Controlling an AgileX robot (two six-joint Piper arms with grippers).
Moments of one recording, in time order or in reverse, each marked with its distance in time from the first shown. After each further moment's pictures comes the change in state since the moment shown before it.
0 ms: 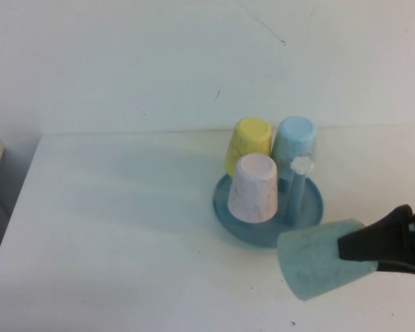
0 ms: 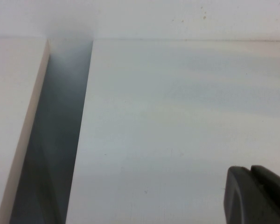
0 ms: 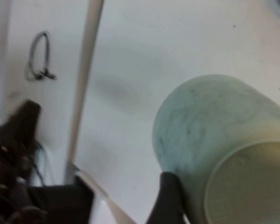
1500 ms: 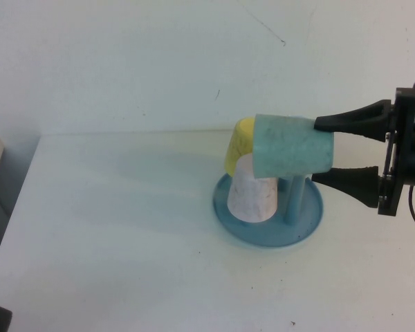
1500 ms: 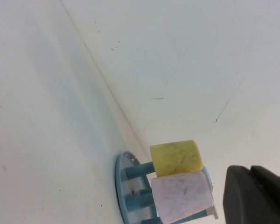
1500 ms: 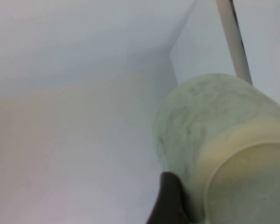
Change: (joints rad) right arm -0.026 0.357 -0.149 0.580 0.150 0.239; left arm 0.000 0.000 0.004 -0.793 -0.133 -0.346
